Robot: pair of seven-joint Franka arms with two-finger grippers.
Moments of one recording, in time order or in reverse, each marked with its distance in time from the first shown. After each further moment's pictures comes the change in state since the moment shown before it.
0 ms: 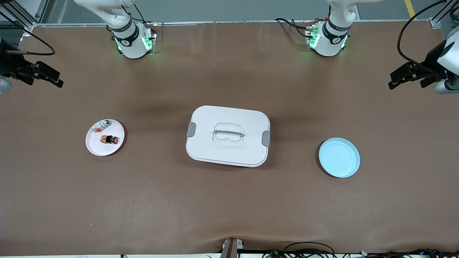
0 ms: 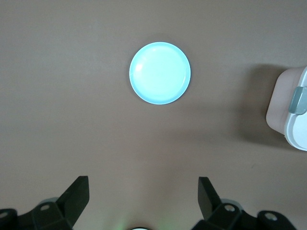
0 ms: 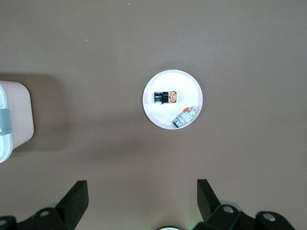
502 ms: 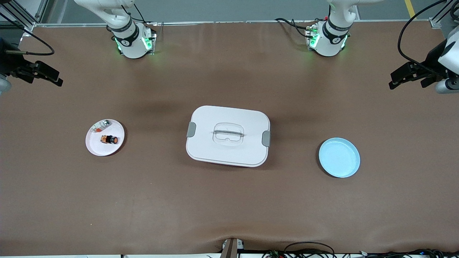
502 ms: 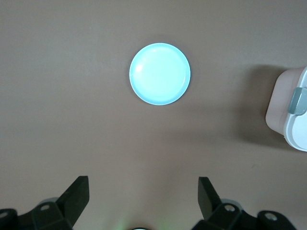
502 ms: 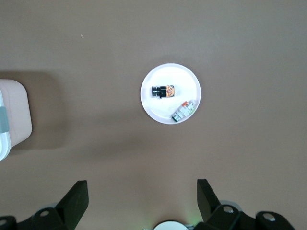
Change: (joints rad) left arm 0.000 0.000 0.000 0.003 0.000 0.000 0.000; right arm -0.001 0.001 -0.009 0.000 0.000 -0.033 0.032
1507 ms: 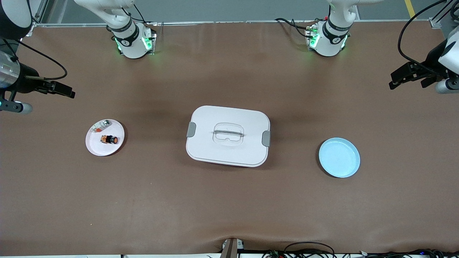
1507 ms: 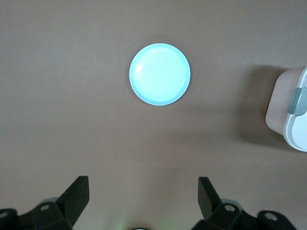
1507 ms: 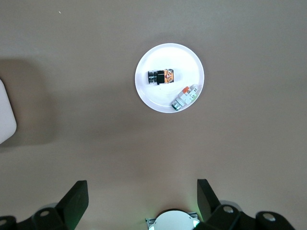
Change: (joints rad) left arm 0.000 0.001 0.000 0.002 0.000 0.000 0.000; right arm 0.000 0.124 0.002 0.002 0.000 -0.004 0.023
